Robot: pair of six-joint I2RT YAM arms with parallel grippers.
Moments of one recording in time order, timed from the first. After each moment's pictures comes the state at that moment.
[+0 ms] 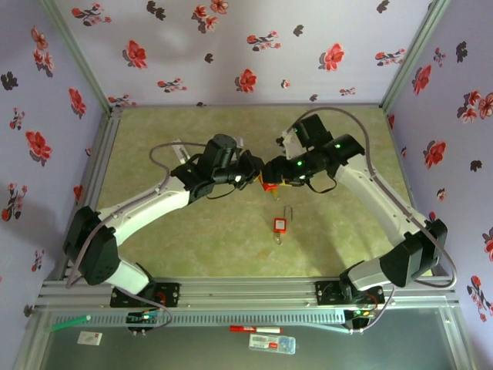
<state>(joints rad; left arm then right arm) -0.82 1.50 1.18 -0.17 0.26 -1.30 0.52 1.42 1.43 -1.03 -0.57 0.46</state>
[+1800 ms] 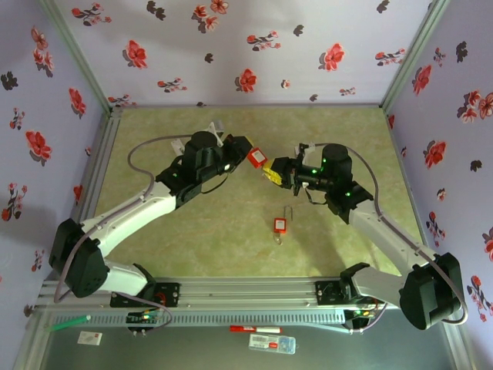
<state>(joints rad) -0.77 1.39 1.11 0.04 0.04 -1.24 0.45 1.12 0.78 0.11 -0.78 1.47</state>
